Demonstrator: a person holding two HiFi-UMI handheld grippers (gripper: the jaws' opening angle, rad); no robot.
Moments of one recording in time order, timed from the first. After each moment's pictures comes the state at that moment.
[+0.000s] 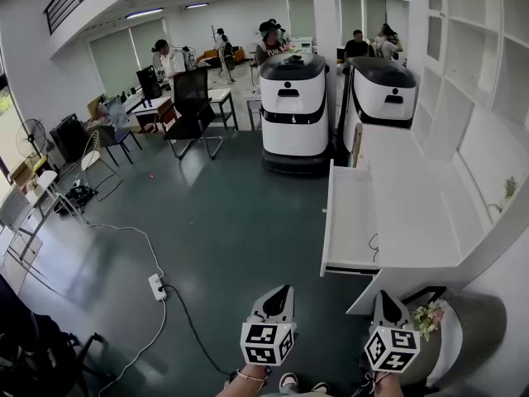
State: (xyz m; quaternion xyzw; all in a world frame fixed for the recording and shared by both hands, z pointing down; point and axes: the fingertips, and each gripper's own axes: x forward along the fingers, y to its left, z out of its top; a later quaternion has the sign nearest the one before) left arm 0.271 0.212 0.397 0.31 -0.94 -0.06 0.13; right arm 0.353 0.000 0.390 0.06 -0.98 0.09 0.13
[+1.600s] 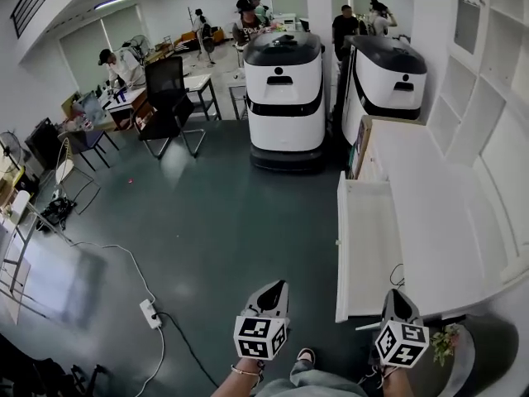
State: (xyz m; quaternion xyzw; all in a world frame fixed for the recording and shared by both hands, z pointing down) left arm 0.005 0.213 0.445 0.35 -0.92 -0.04 0.18; right arm 0.125 -0.034 0.439 0.14 -0.96 0.09 0.21
